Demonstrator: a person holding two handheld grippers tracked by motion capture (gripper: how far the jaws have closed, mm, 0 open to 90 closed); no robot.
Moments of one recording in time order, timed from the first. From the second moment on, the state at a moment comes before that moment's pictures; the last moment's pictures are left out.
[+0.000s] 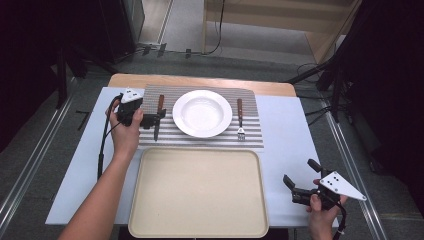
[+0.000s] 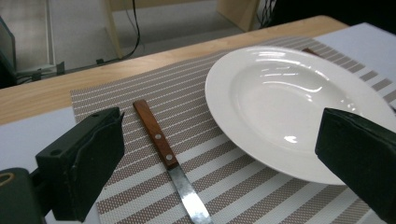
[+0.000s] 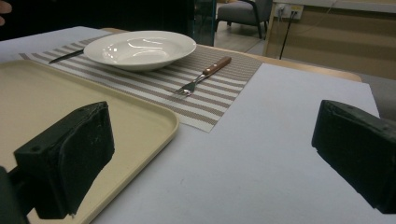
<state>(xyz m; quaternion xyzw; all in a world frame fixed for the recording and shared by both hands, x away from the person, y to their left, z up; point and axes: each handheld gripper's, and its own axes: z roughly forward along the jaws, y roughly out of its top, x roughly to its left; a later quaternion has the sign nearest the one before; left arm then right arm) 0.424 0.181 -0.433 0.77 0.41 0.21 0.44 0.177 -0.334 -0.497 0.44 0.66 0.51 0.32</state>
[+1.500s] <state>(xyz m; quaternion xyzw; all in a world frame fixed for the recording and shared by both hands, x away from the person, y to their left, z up) 0.509 0.141 -0.474 0.82 0.50 0.18 0.19 0.180 -0.334 -0.501 0.44 0.67 0.50 0.31</state>
